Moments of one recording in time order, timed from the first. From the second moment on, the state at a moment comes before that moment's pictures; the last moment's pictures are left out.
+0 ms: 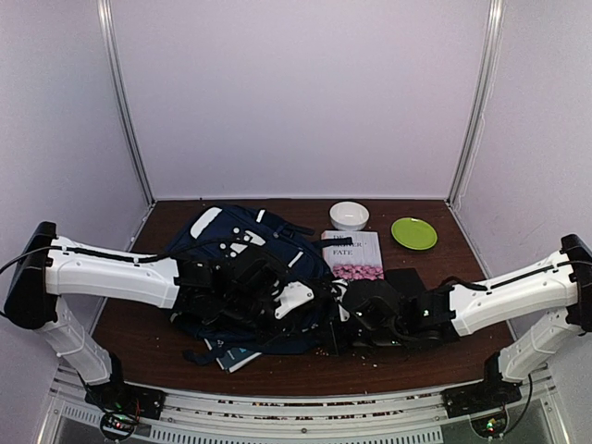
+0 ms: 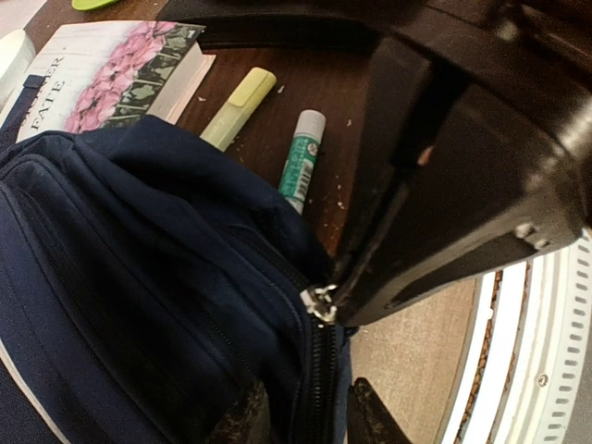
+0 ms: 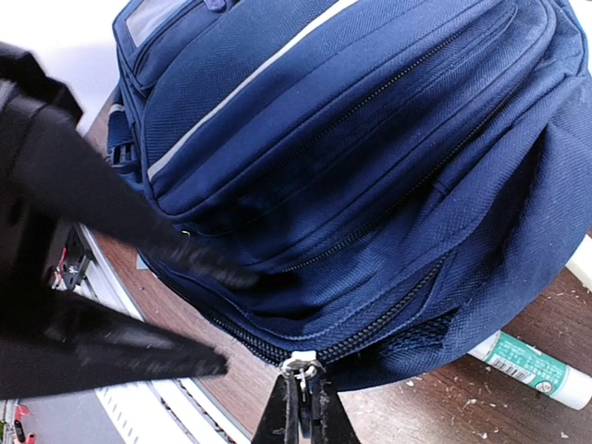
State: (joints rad) left arm -1.17 1.58 1.05 -0.34 0.09 0.10; right arm 1.26 1.44 0.79 -0.06 0.17 0.75
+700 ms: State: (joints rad) left arm -1.16 1.56 1.02 -0.29 0.07 0.11; right arm 1.26 1.41 0.77 -0.03 0.16 0.78
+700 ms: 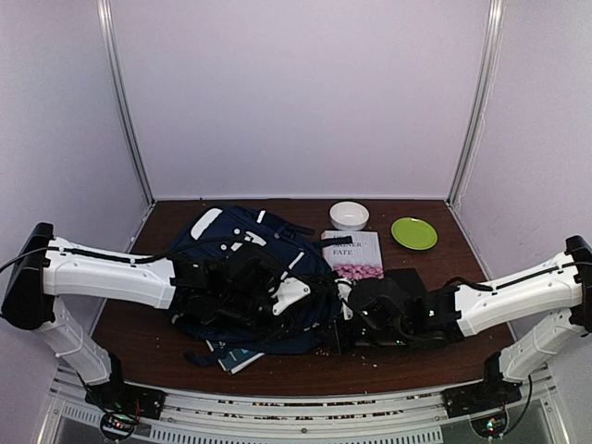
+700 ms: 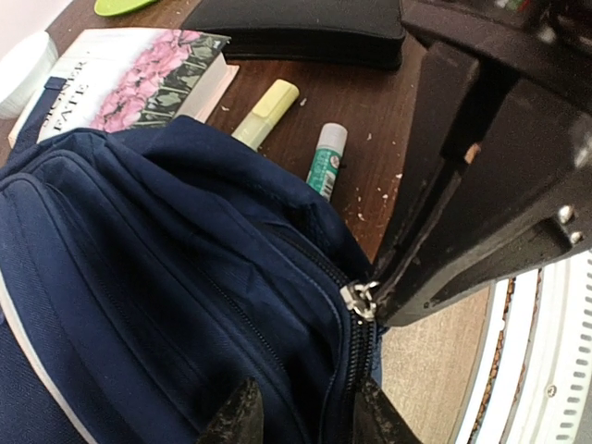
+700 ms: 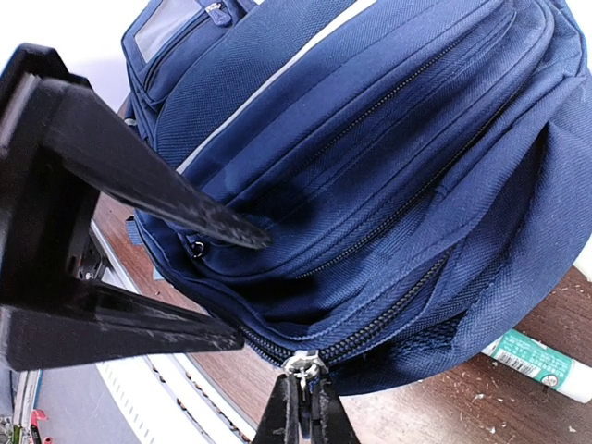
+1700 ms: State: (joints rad) left arm -1.16 1.29 0.96 -0.30 0.03 0.11; right arm 1.23 1.28 0.79 -0.08 0.29 0.81
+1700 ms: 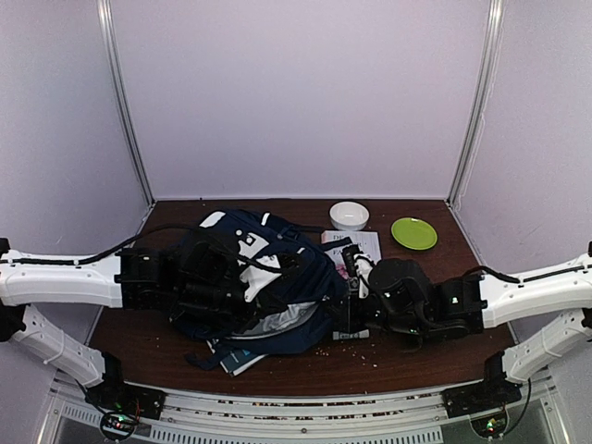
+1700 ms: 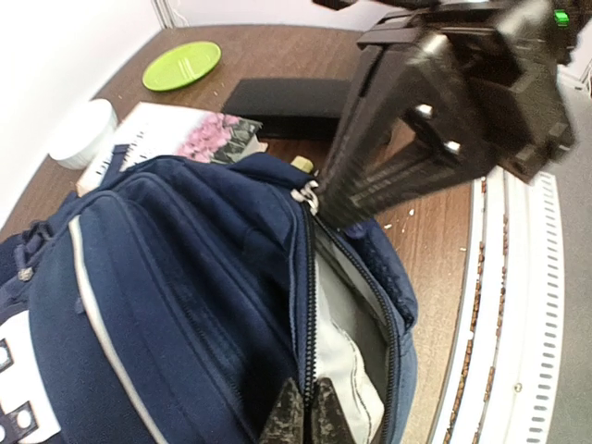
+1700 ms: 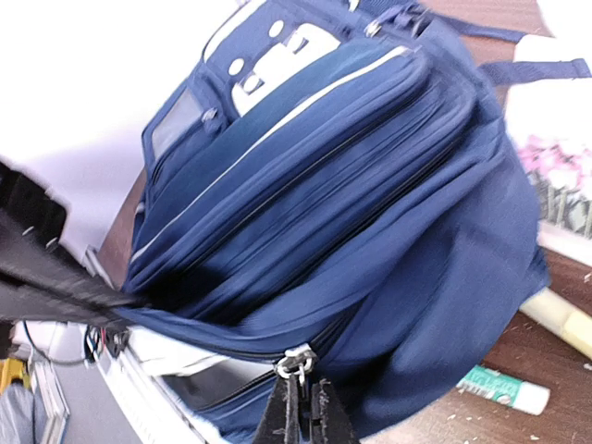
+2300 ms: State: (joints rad) left arm -1.18 1.03 0.87 -0.38 -0.04 0.08; right arm 1.05 1.31 0.93 -0.20 0.25 0.76
